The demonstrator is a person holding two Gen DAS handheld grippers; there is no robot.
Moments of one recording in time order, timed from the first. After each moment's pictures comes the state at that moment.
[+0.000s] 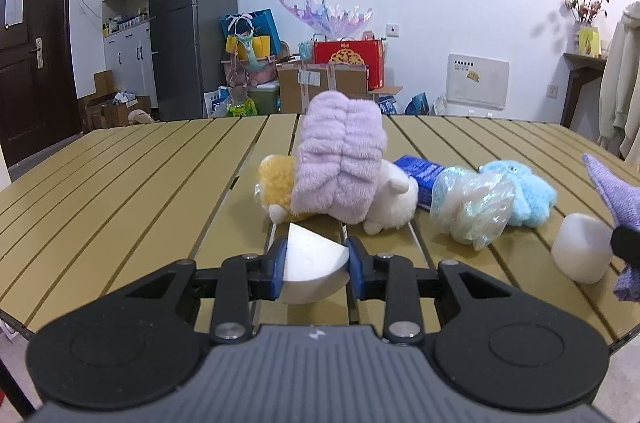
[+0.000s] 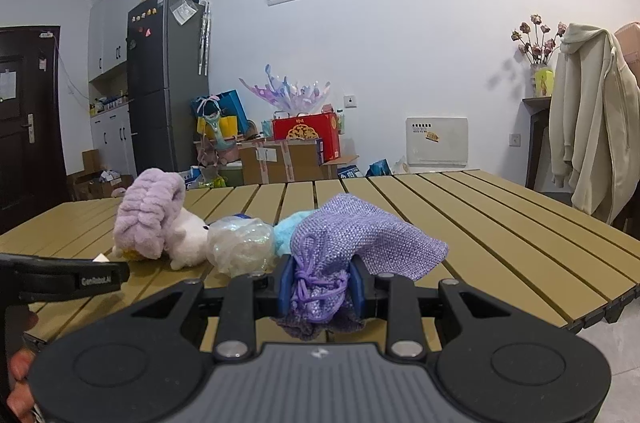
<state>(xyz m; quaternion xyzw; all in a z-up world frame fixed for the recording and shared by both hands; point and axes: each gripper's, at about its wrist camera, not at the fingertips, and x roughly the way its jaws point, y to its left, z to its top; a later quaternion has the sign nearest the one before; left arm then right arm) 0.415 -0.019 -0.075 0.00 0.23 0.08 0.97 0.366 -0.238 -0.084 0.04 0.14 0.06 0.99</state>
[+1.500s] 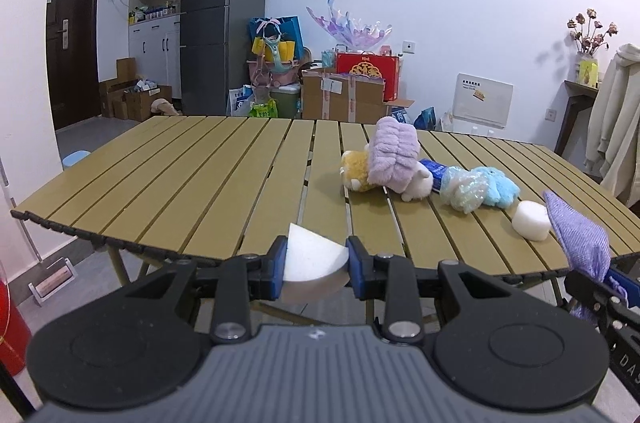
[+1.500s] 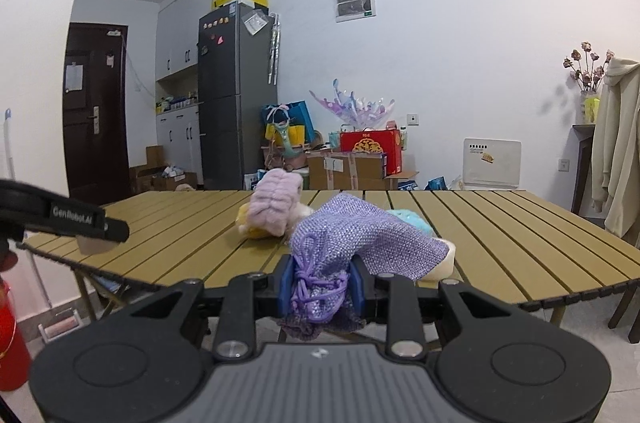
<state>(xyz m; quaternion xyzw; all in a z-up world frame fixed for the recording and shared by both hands) 0.248 0.033 -0.020 -0.04 0.22 0.09 0.97 0.222 -0.214 -0.058 0.01 0.12 0.15 0.98</state>
